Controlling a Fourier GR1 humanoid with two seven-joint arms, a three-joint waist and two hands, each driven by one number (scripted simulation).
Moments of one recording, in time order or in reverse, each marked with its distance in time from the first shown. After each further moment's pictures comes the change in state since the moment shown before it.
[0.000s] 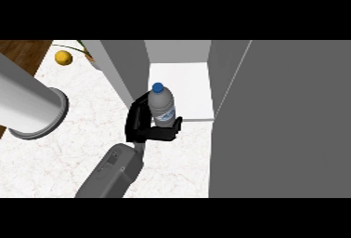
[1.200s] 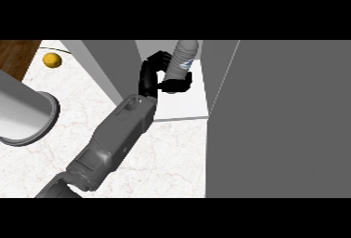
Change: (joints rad) left arm -0.560 0.009 -0.033 0.596 0.033 0.314 0.113; right arm -0.063 0.003 -0.103 0.024 -0.055 0.062 -0.005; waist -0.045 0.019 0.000
